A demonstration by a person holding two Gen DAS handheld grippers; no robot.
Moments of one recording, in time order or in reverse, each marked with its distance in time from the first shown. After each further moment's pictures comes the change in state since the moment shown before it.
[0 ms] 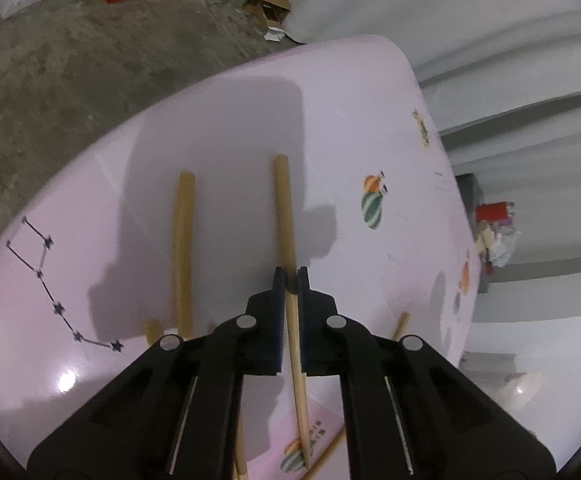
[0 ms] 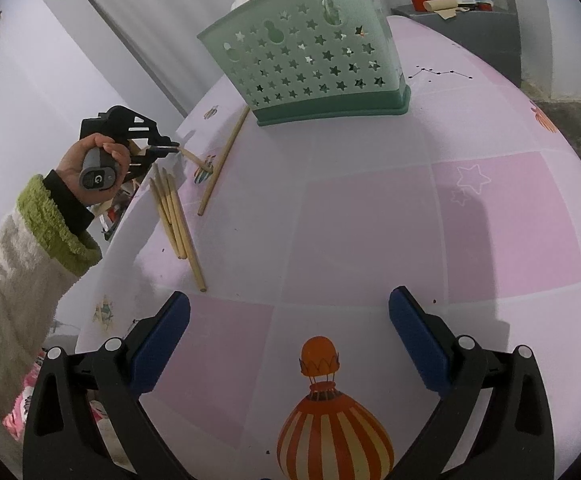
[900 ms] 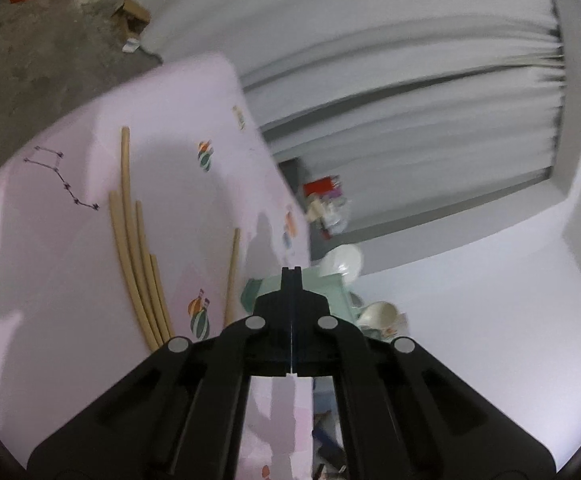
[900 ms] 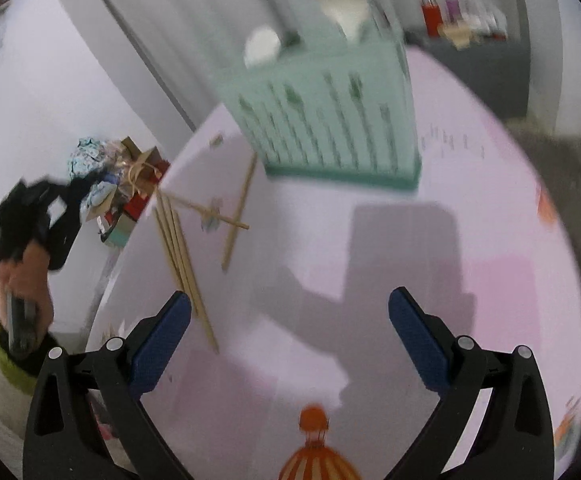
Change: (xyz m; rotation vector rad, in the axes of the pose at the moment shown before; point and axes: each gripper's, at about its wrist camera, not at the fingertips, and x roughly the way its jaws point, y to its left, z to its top) left arm -0.138 0.050 -0.074 0.149 -0.047 -0.644; right arm -0.021 0.017 0.066 -0.086 -0.045 -0.026
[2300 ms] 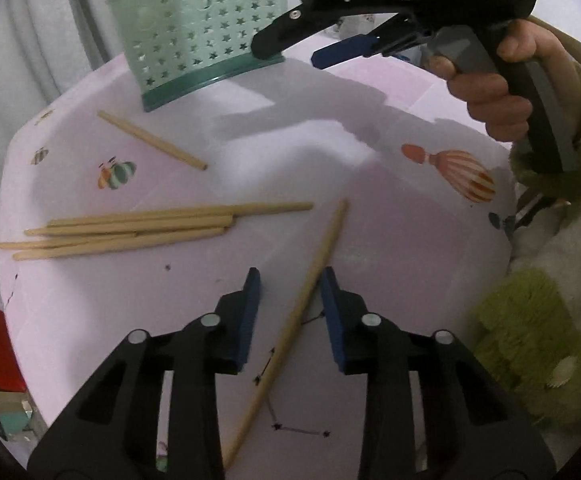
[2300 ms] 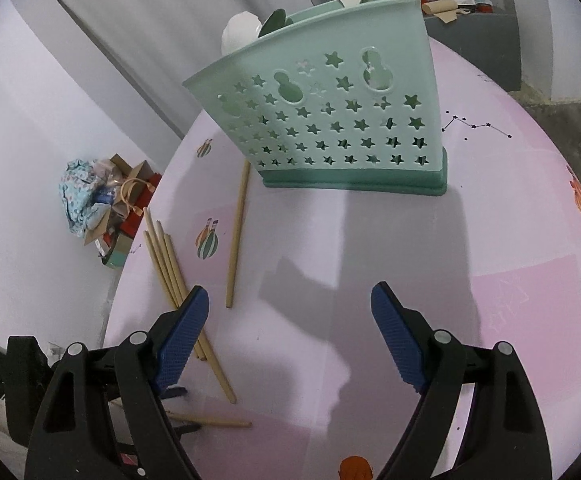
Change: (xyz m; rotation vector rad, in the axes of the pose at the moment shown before) left arm 0.072 -0.019 -0.210 1.356 0.804 0.322; right arm 0.050 0.001 0.008 0.136 0.041 0.012
